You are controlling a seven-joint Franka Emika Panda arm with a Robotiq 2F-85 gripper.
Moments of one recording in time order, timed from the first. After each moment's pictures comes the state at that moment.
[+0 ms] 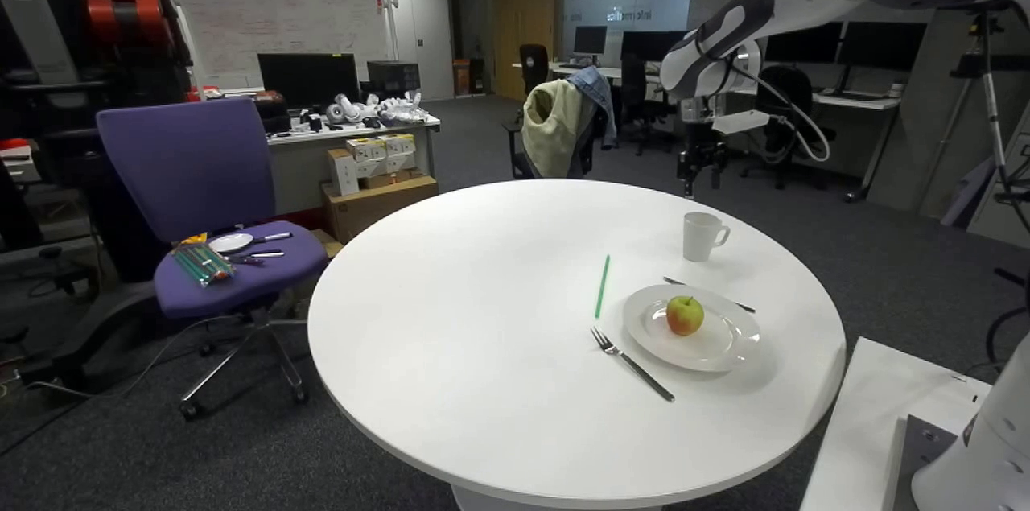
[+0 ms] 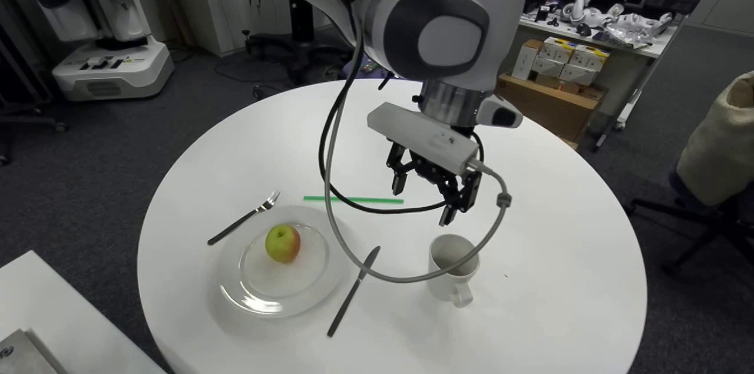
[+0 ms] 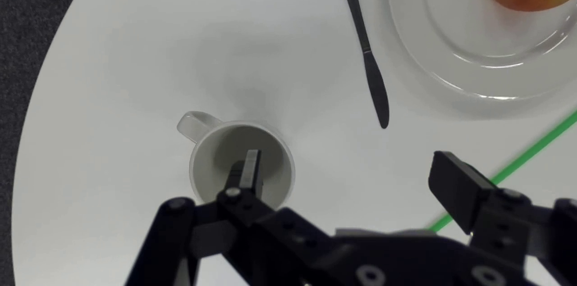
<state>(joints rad) -0.36 0.47 -0.28 -1.71 0.04 1.99 -0.39</state>
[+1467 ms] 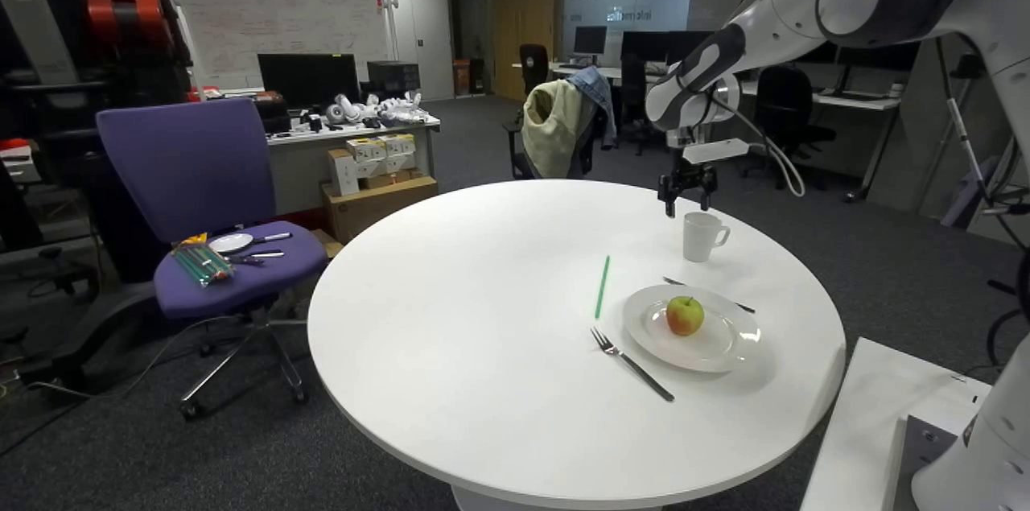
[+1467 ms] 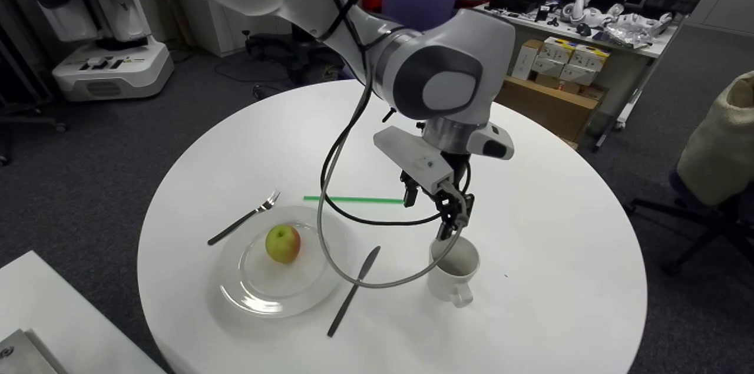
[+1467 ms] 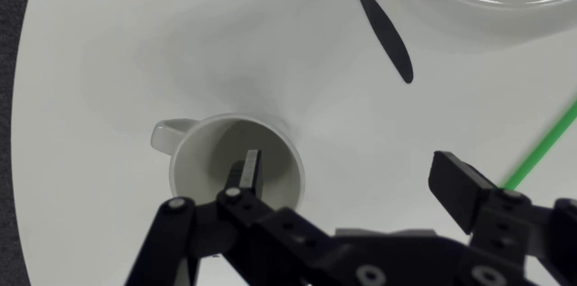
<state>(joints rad) -0.37 0.61 -0.25 -1.63 0.06 2.08 -0.11</state>
